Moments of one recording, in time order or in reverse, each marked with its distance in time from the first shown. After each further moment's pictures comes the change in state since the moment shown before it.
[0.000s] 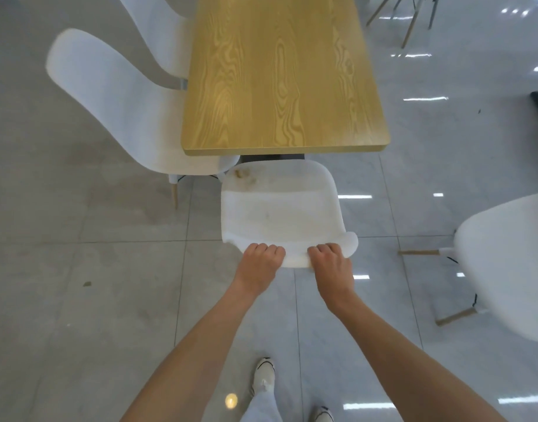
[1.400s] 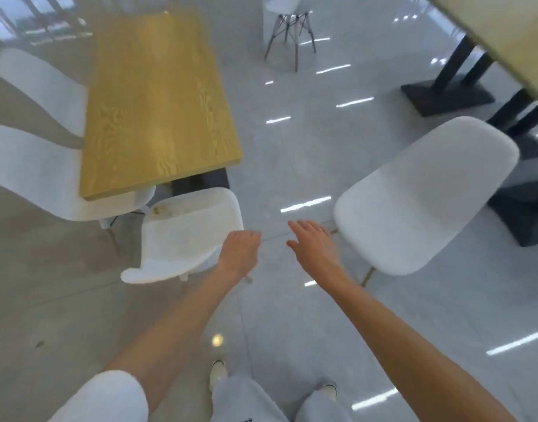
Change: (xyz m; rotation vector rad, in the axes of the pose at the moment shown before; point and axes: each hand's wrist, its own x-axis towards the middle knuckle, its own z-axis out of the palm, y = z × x) left_hand 0.066 0.293 -0.117 -0.044 -0.031 0.082; right_hand -0.153 0.291 -0.148 0.283 0.119 0.056
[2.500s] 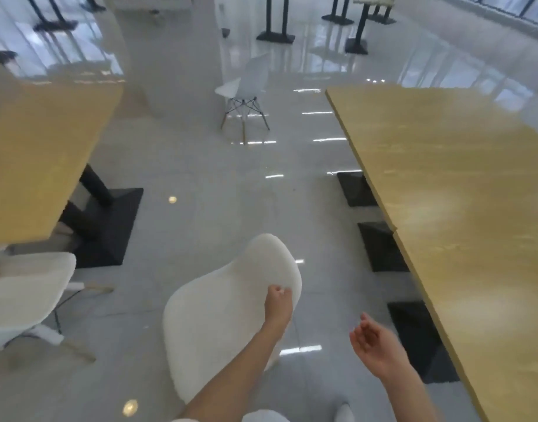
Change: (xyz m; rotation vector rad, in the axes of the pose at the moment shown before) left_hand 0.526 0.744 -0.009 -1.352 -0.023 -0.942; right_hand 0.061 0.857 -0.320 1.846 0.012 1.103
